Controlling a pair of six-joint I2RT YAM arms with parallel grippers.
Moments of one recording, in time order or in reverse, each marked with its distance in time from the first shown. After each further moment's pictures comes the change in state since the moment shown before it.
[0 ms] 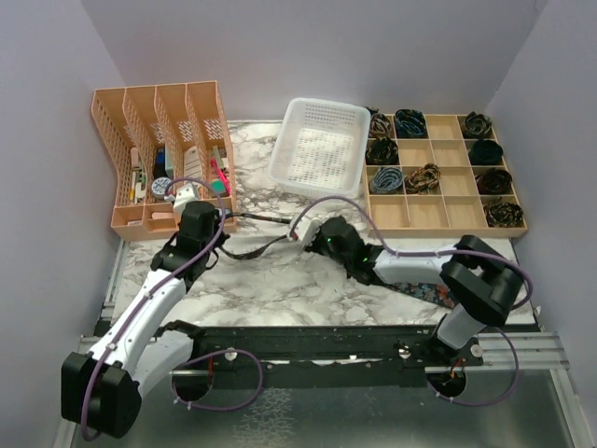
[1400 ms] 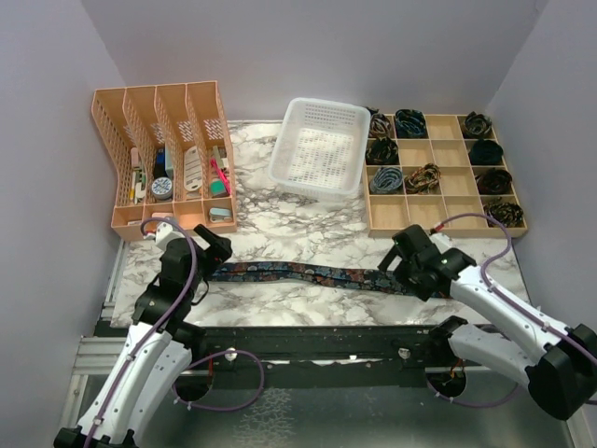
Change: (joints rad) left arm 0.000 -0.457 -0.193 -0.168 0.019 -0.175; right arm -0.313 -0.590 -0.103 -1.182 0.108 1.680
